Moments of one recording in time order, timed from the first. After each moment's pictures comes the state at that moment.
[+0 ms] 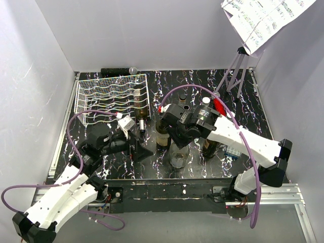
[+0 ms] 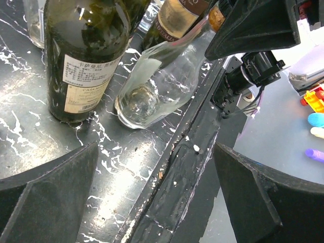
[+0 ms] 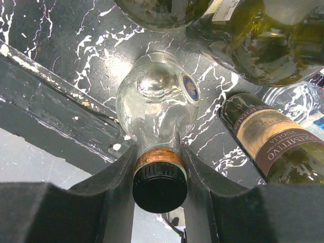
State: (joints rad) left arm -0.56 0.64 0.62 -0.32 0.58 -0.28; right arm 1.13 1.49 1.62 -1.31 0.21 0.36
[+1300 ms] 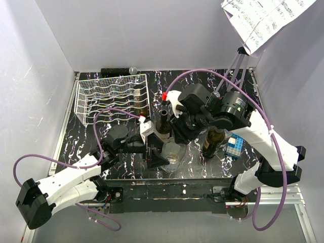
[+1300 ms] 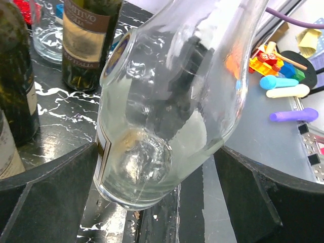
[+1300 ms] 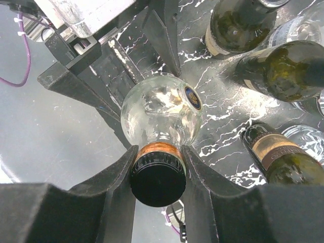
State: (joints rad) left arm -0.81 0.90 0.55 0.19 0.69 -0.30; right arm 1.12 1.50 2.08 -1.50 -0.06 0.21
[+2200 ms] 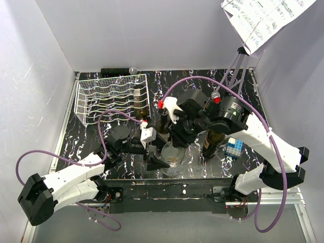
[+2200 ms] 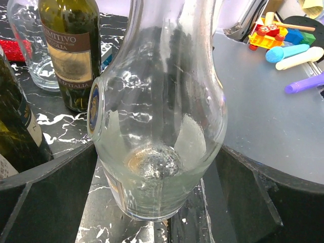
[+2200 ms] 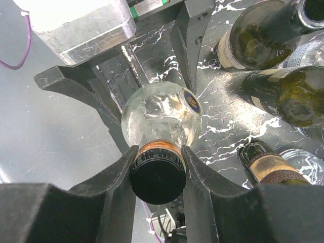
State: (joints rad) left arm -0.81 0.95 0.50 0.34 0.81 -0.11; right arm 1.13 1.43 1.92 -1.37 -0.14 0.09
